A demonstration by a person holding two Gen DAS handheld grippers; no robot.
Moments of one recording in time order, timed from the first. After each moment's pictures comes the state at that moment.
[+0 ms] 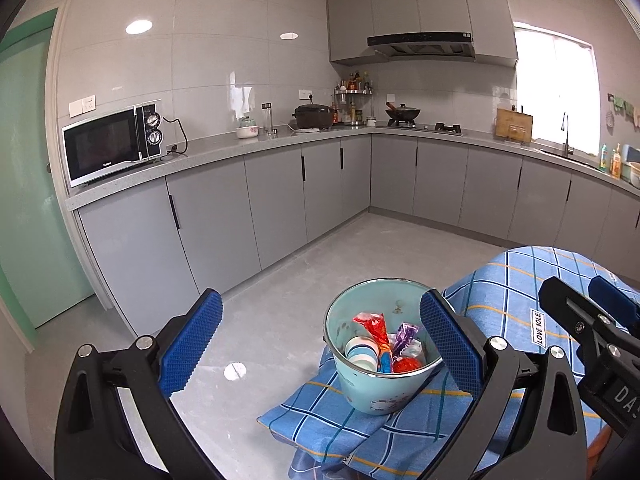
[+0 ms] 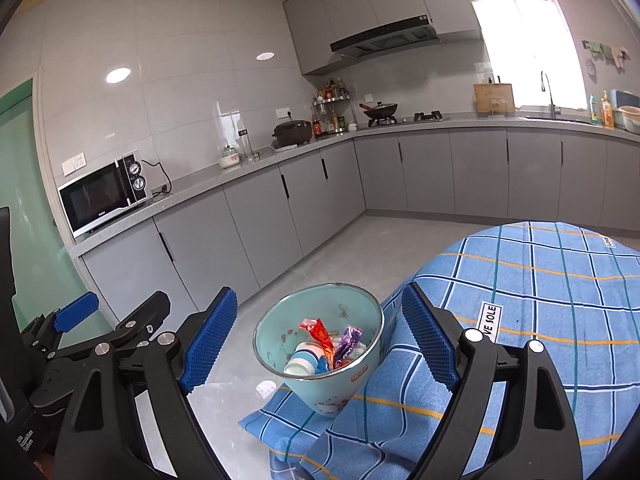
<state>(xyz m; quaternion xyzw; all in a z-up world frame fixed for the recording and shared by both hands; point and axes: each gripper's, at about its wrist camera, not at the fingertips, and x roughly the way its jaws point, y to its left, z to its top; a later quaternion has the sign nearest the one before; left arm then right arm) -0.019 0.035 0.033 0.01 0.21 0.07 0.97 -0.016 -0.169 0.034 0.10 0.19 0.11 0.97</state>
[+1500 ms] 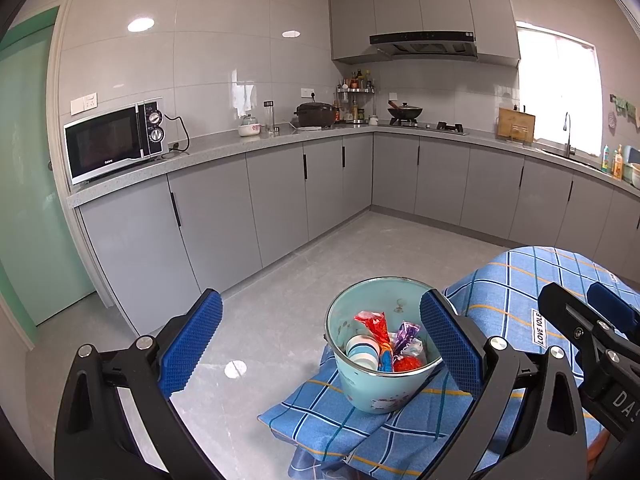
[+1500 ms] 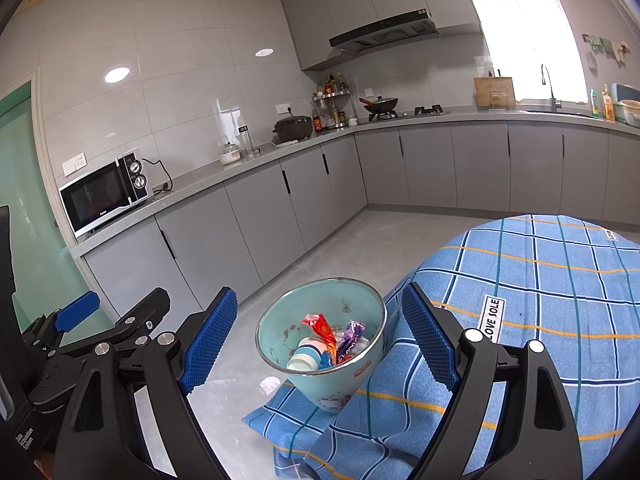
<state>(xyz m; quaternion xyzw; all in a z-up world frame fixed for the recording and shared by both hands) -0.020 0.034 0.031 0.01 0.22 0.07 0.97 -0.016 -0.174 0.032 0.10 0.20 0.11 0.97</state>
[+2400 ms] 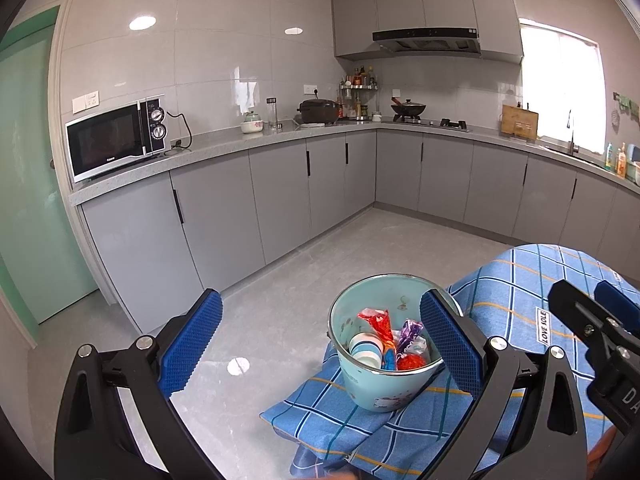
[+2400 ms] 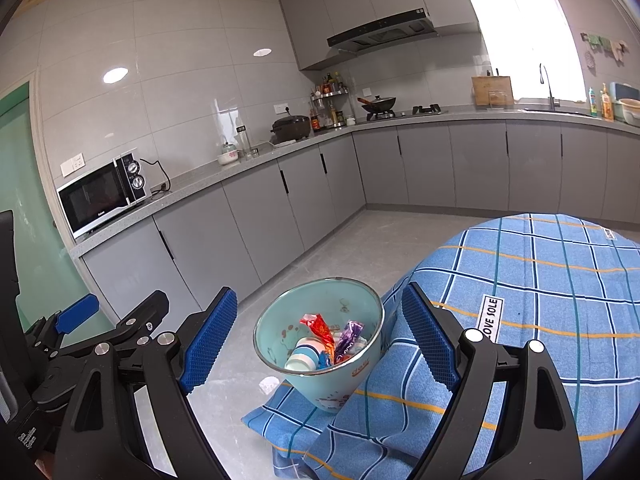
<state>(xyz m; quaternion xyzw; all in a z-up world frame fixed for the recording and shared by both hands) -0.015 0.034 0.028 0.01 0.23 0.08 0.97 -0.016 -0.176 0.030 0.11 0.20 0.11 0.97</state>
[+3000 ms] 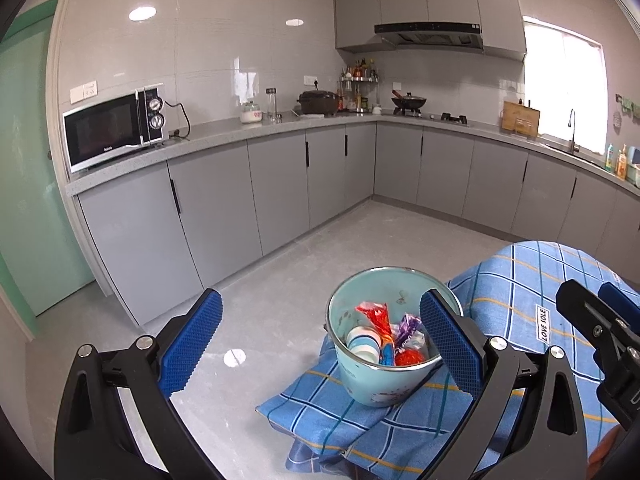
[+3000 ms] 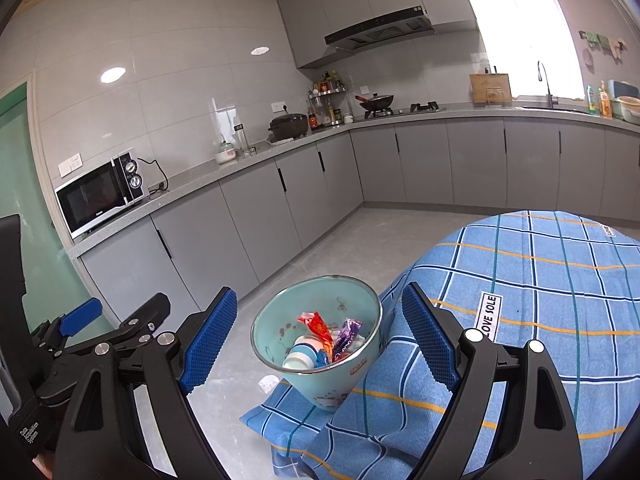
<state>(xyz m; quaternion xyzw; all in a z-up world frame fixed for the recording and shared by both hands) -0.008 0.037 0.025 0.00 0.24 0.08 0.97 -0.016 -0.176 0.028 0.11 0.21 0.11 0.97</state>
